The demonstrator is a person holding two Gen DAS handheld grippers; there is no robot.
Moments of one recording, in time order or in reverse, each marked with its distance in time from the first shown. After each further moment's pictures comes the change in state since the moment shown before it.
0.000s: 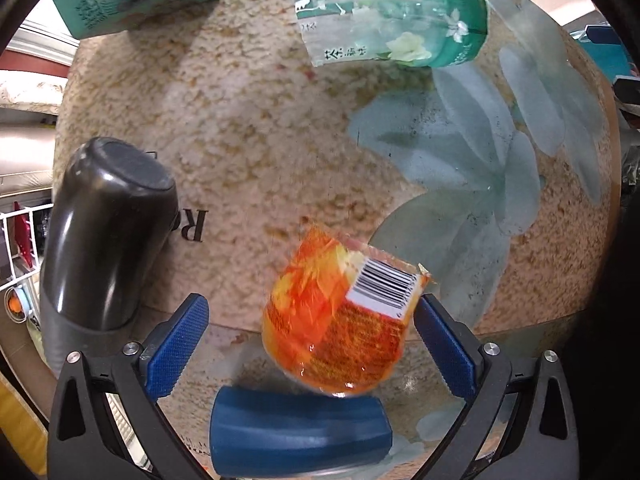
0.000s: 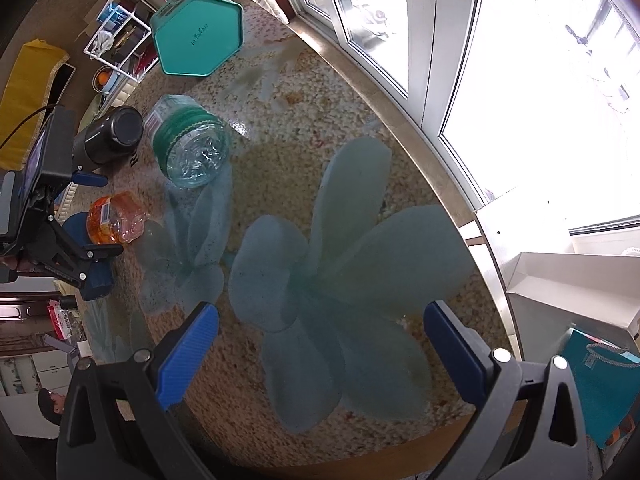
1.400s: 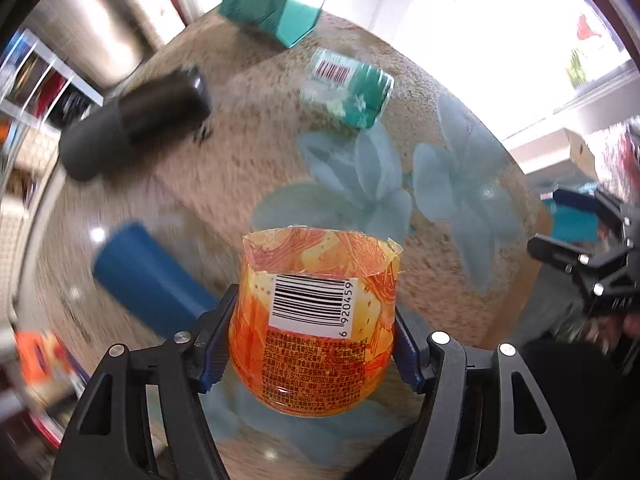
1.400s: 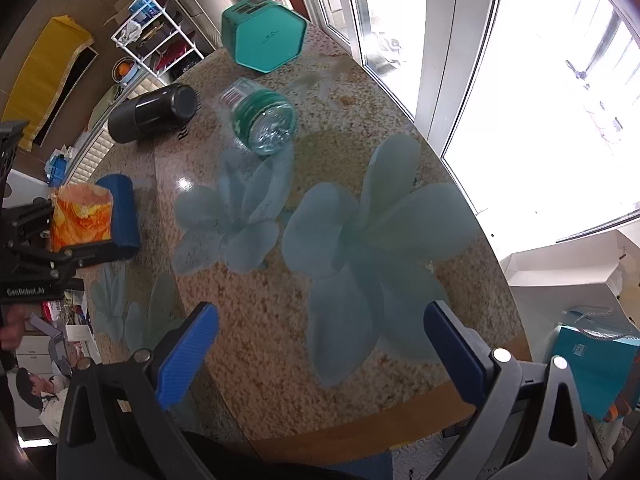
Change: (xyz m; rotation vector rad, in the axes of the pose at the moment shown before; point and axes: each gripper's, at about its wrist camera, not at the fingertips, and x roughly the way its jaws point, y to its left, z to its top) left arm -0.097 -0.079 -0.103 -0.611 -0.277 -0.137; right arm -0.042 0.050 -0.050 -0.060 -0.025 -0.021
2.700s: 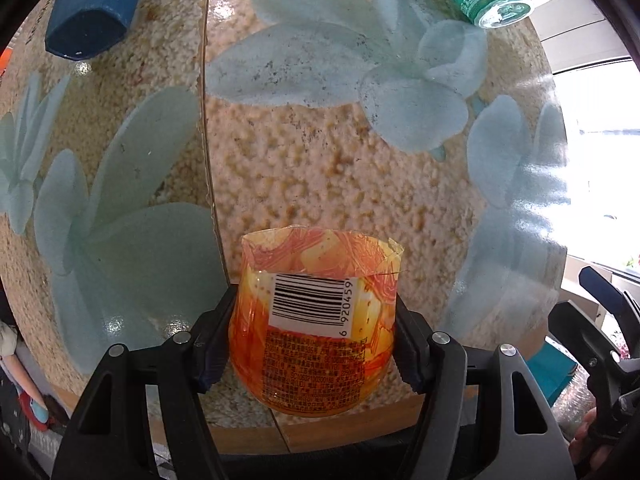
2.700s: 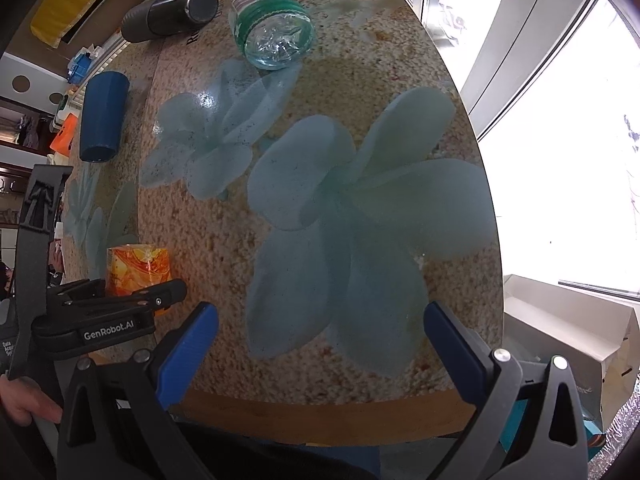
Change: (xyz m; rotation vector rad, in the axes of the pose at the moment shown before) left arm 0.109 -0.084 -0.070 -0.732 0.130 -0.071; right arm 0.048 -0.038 0.010 -0.296 0.179 0.000
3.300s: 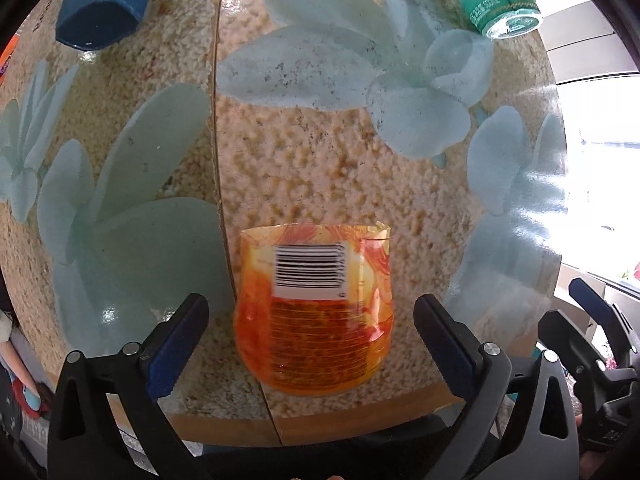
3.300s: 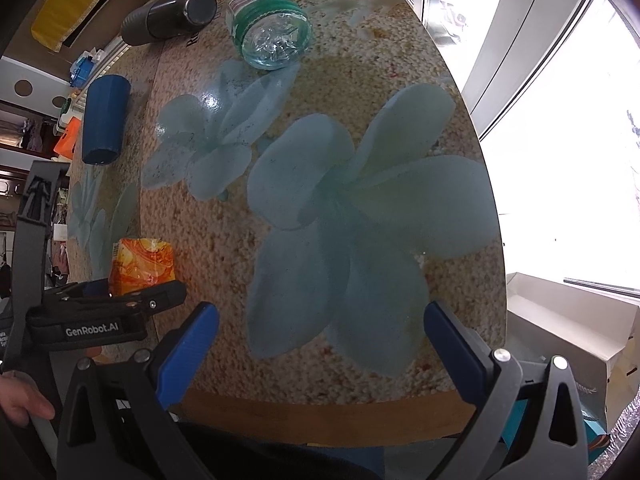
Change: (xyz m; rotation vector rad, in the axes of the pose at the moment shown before) left arm -0.005 0.008 0.004 -0.040 0.016 -0.022; right arm -0.002 -0.005 -0.003 0.010 -0.001 0.019
